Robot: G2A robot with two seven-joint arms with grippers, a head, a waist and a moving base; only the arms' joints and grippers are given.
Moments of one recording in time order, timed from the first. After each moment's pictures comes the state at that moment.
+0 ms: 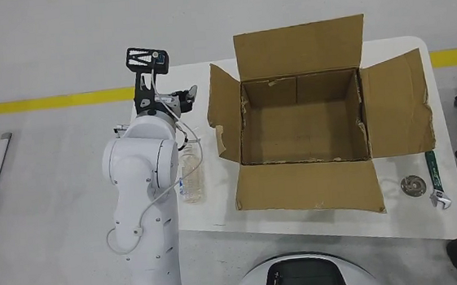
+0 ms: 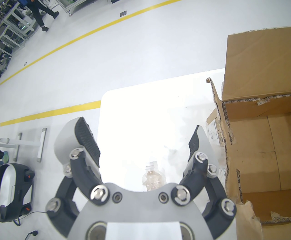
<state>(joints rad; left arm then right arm) 0.73 -1.55 -1.38 -1.80 1.68 -0.11 -1.07 -1.53 -1.22 2.05 -2.09 -0.97 0.05 0.90</state>
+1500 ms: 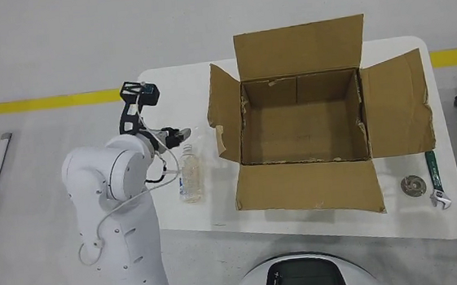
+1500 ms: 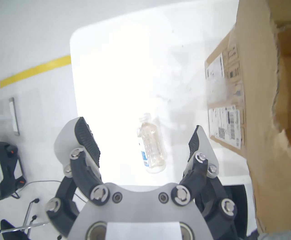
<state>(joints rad) 0.77 -1.52 -1.54 -1.84 1.42 -0.25 -1.54 -1.53 -1.22 2.10 -2.11 -0.77 0.00 0.55</state>
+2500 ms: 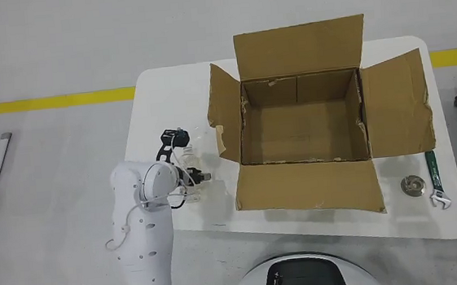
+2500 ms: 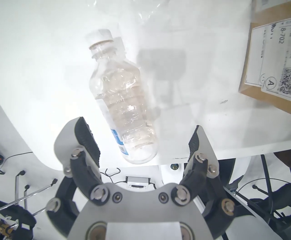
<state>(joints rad) 0.86 -1.47 -1.49 -1.56 1.32 -0.24 -1.54 -1.64 -1.22 2.09 -2.21 -0.81 0.06 0.50</state>
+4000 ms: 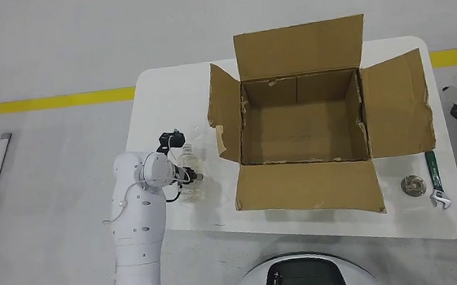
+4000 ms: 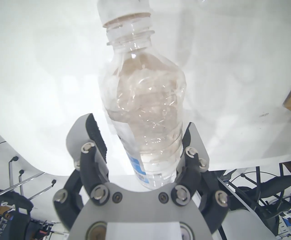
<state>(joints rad) 0.72 -1.39 -1.41 -1.25 1.27 -0.20 -1.47 -1.51 -1.18 2.11 -2.07 -0.25 0.08 0.73</state>
